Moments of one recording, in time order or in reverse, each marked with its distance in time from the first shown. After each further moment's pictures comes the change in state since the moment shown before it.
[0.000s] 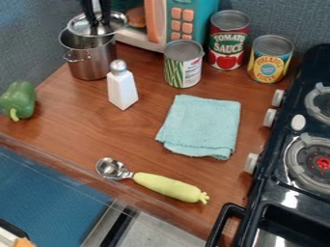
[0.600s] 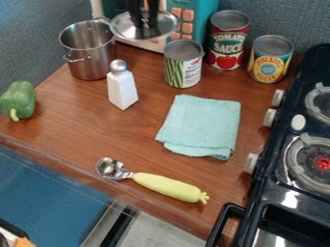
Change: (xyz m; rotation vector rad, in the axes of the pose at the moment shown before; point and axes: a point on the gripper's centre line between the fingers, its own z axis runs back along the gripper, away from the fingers) arm -0.069 -0.071 0.004 -0.024 0.010 -0.216
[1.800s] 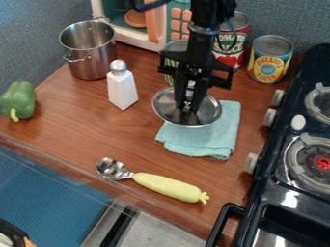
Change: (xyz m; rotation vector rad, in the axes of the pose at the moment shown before) arm -0.070 -0.053 -0.086 0.146 0.062 -0.230
